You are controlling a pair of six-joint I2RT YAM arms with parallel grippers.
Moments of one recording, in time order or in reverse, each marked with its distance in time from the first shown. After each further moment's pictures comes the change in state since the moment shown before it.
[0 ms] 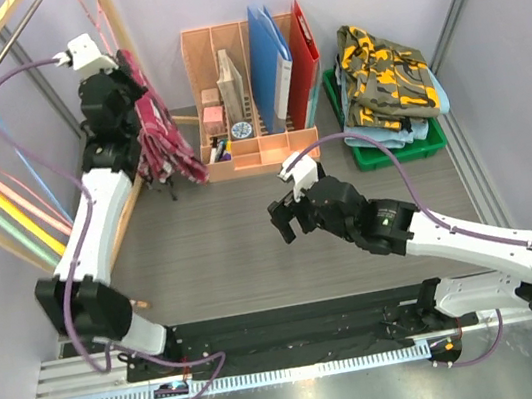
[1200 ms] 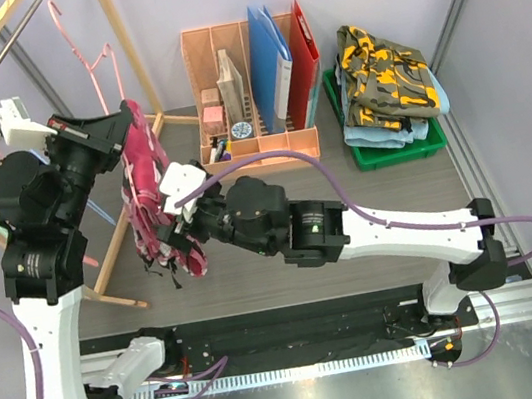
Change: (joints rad) left arm -0.006 -0.564 0.043 -0.659 0.395 -0.660; right arm 0.356 0.472 0.782 0.171 -0.007 -0.370
